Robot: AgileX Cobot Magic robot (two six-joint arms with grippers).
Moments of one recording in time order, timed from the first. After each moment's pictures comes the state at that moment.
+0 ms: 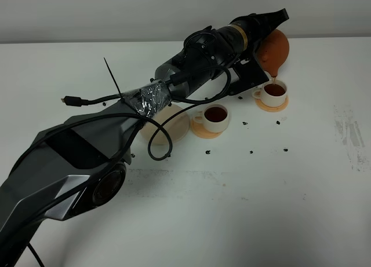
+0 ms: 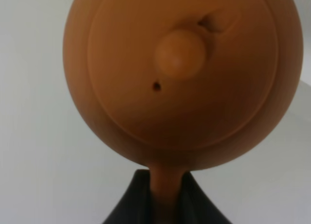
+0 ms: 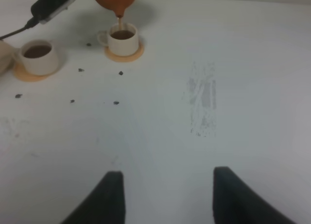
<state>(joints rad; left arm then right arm) -0.69 2.66 -2.45 0.45 0.25 1.92 0.06 -0.01 -0.49 0.15 1.07 -0.16</state>
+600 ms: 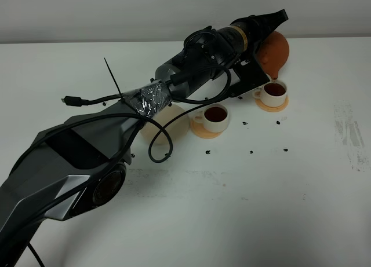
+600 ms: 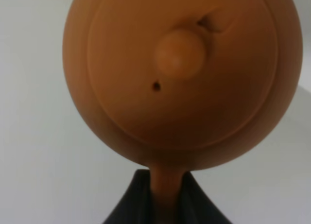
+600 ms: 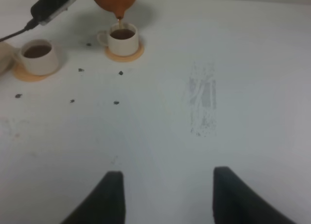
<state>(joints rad) -0.69 2.66 -2.45 0.41 0.27 1.91 0.06 -0.01 -0.49 0.15 1.07 -0.16</state>
